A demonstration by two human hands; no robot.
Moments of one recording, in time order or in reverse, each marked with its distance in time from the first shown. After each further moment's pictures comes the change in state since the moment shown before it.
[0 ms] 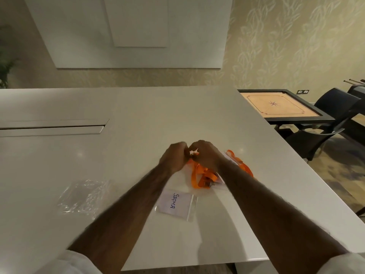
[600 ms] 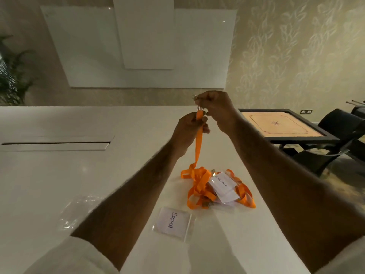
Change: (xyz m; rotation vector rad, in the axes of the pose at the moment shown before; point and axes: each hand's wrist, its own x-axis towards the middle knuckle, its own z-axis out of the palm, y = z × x) left_hand 0.045 0.104 -0.082 -0.976 0.146 0.147; right_hand 0.034 -0.060 -0.177 0.910 0.422 -0.056
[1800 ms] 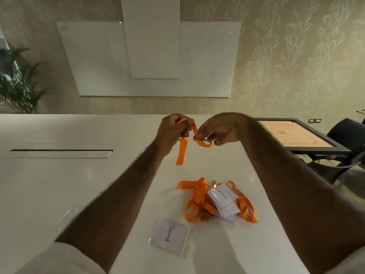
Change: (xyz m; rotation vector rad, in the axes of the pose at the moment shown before) left_hand 0.016 0.018 -0.040 0.186 0.098 0.063; right_hand 0.022 0.001 -0.031 -0.290 -0.634 0.619
